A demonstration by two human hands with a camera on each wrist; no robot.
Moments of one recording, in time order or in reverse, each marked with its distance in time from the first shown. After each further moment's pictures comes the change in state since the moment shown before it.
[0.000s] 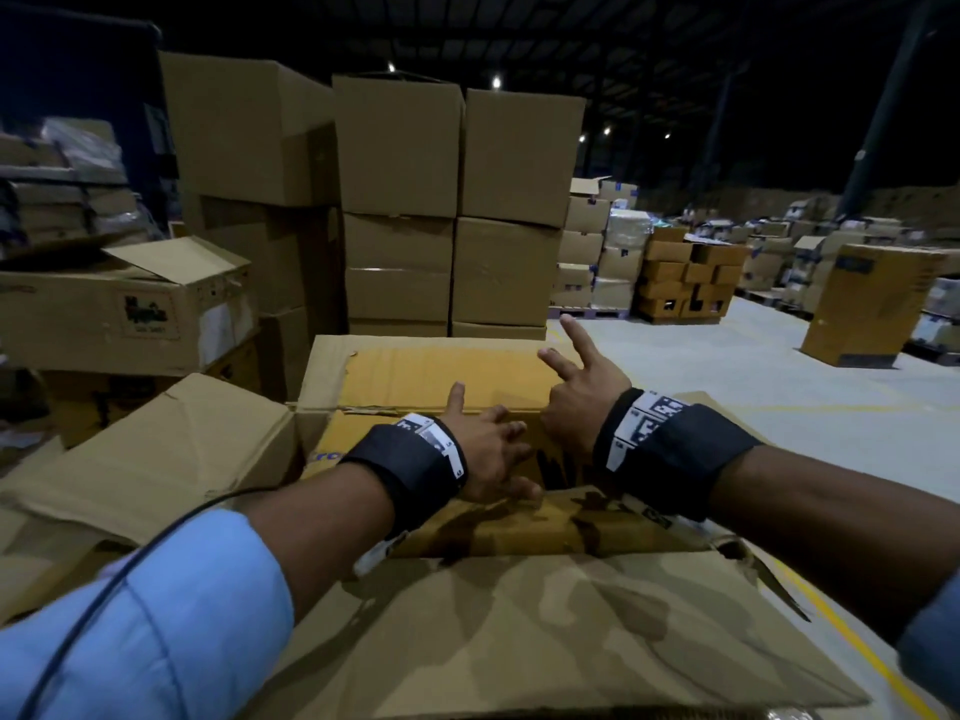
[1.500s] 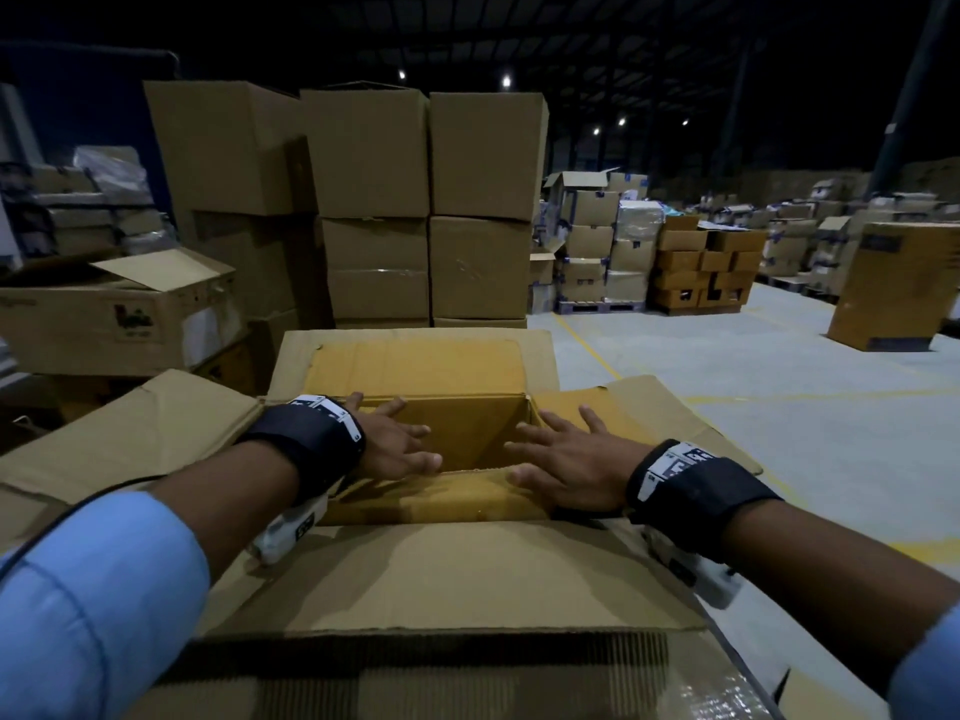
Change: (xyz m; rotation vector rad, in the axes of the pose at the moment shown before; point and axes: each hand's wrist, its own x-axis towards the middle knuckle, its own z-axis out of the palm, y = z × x) left_hand -0.009 0.002 0.008 -0.153 -0.249 -0.216; right_hand -0.039 0.007 0.131 0.797 0.112 -0.242
